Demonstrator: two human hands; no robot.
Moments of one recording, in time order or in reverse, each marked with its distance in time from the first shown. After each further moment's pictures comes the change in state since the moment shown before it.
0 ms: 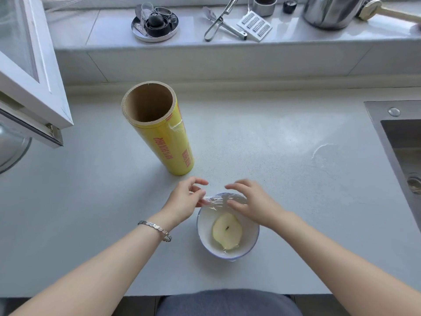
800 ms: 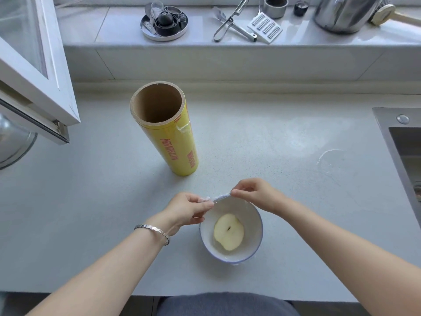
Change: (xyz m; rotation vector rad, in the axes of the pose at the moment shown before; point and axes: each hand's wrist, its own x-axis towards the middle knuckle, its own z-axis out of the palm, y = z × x) left_hand -0.003 -0.017 -0.005 -0.289 -0.107 -0.294; right_hand 0.027 0.003 -0.016 0.365 -0.141 0.103
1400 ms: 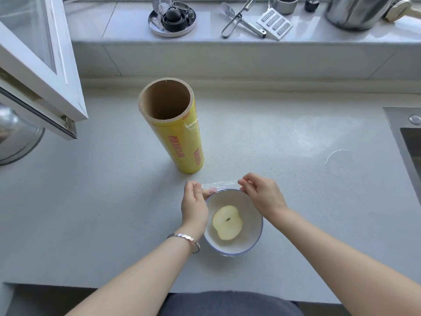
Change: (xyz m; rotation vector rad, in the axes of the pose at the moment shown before) left_hand 0.015 -0.022 0.031 -0.037 0.561 0.329; right_hand 0.005 0.007 0.022 -0.120 0.421 -0.075
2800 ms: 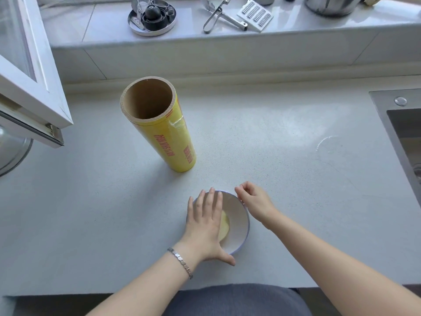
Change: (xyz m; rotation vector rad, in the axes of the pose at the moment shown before) left_hand -0.037 -0.017 -0.013 1.399 -0.586 0.561; right_hand -0.023 0.010 0.016 0.393 -0.124 0.307
